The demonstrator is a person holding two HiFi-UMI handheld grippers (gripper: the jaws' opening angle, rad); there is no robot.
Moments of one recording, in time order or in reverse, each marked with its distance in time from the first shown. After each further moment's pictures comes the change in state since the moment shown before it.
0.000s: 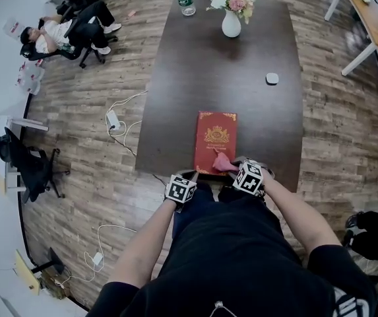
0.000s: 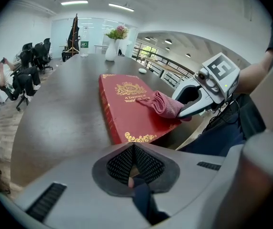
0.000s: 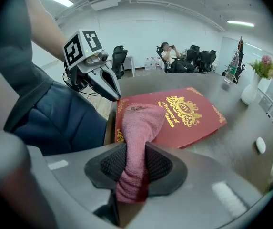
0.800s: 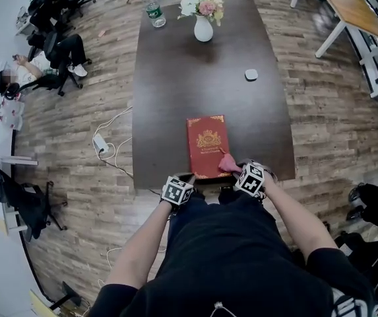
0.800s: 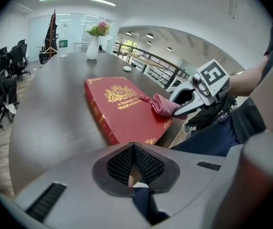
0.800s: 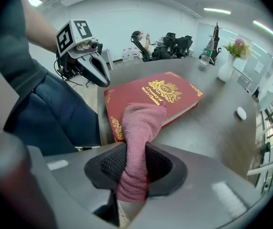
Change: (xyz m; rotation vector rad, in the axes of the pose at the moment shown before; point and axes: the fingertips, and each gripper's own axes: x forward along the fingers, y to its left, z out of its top) left arm -0.006 0.008 0.021 0.176 0.065 -0.163; right arm -0.014 -0.004 -0.030 0.241 0.107 -0.166
